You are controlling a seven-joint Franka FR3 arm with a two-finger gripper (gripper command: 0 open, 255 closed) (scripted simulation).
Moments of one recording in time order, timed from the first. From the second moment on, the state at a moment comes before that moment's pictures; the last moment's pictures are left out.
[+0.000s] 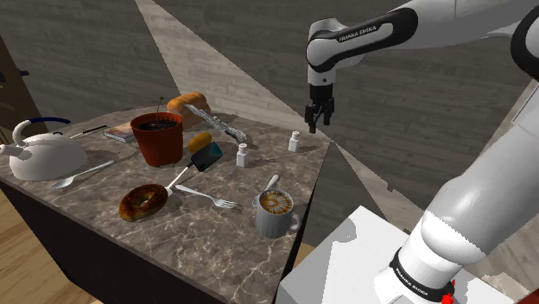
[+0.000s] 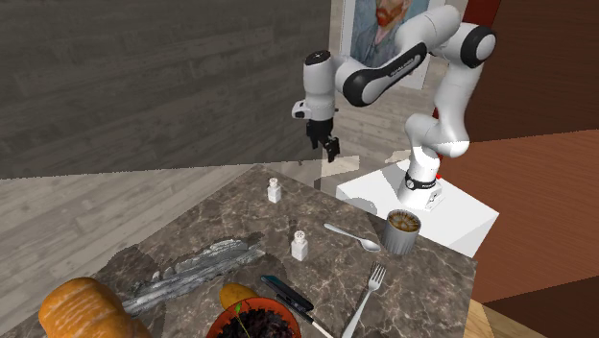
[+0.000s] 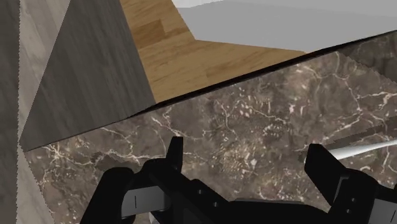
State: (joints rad) arm -0.03 -0.19 -0.15 -2.13 -0.13 1.80 -0.19
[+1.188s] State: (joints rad) arm -0.08 0.46 -0.18 -1.52 -0.08 1.80 -0.32
